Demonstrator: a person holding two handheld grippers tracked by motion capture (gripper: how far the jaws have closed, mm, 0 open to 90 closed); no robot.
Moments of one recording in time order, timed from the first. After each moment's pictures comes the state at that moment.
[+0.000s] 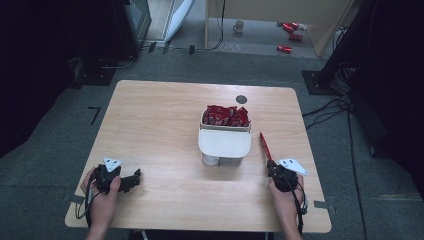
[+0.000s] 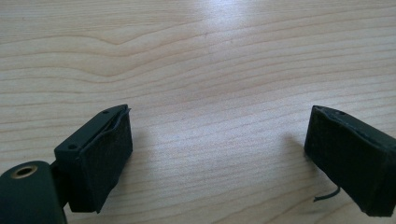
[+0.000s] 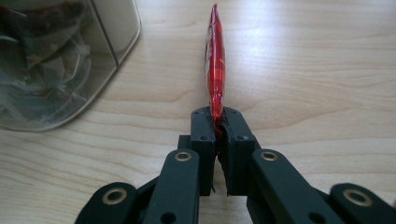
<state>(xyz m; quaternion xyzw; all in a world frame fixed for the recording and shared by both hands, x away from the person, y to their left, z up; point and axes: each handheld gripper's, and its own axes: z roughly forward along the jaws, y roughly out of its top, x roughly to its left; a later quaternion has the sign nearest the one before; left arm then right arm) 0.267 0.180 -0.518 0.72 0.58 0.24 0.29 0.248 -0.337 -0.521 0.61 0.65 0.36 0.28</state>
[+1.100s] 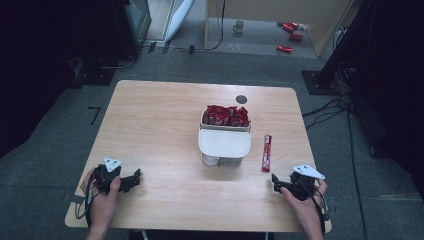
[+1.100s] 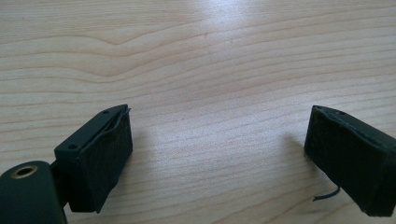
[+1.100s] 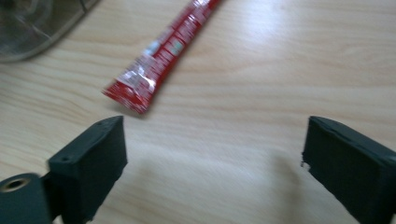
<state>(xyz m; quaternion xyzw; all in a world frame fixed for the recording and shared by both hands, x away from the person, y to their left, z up) 0.267 0.180 -0.518 0.72 0.58 0.24 0.29 0.224 -0.386 -0.520 0.60 0.69 0.33 0.25</state>
